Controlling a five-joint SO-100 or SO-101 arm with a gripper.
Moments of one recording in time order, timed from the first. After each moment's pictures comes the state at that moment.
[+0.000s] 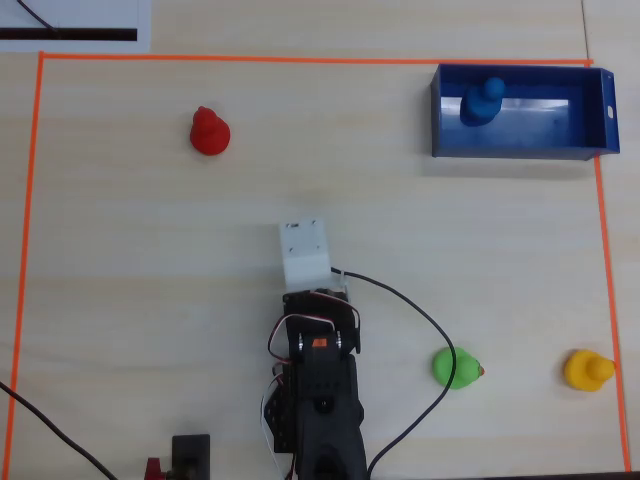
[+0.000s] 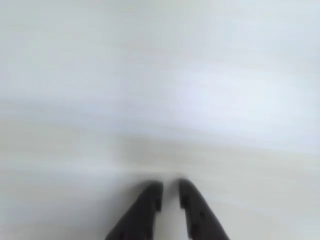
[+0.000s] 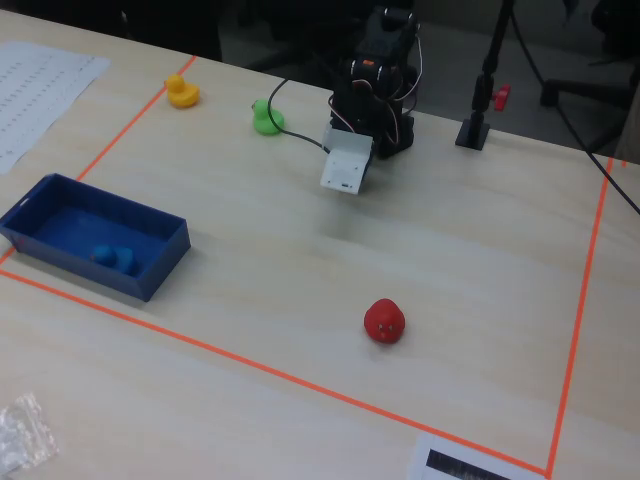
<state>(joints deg) 1.2 184.6 178.2 69.9 -93.8</state>
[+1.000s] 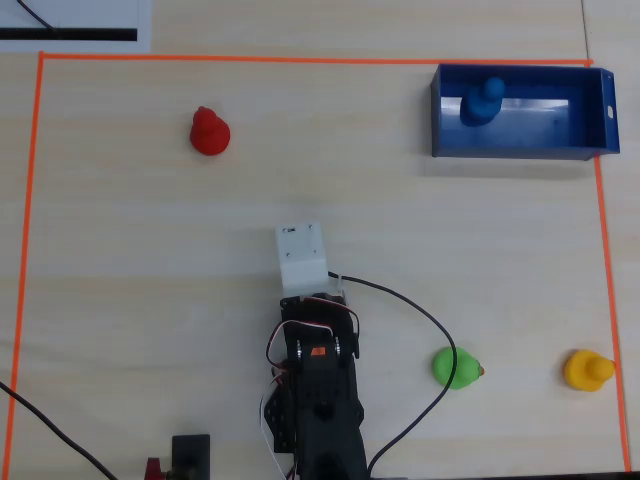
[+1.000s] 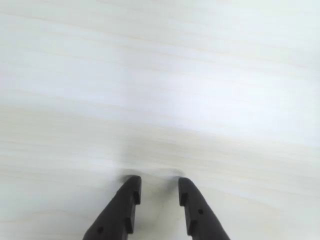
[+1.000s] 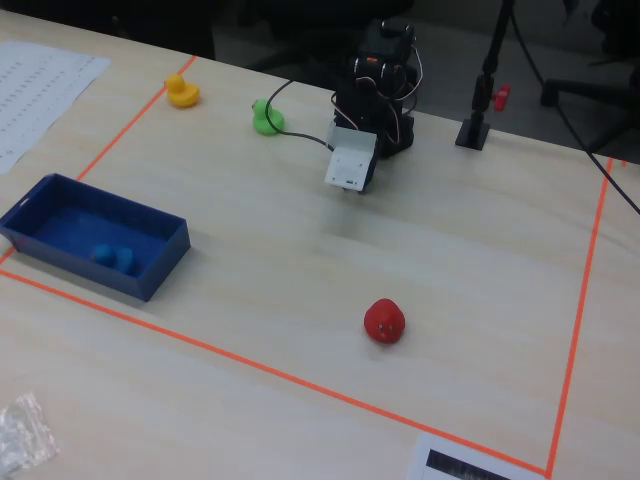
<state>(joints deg) 0.0 189.8 178.4 75.3 -92.5</state>
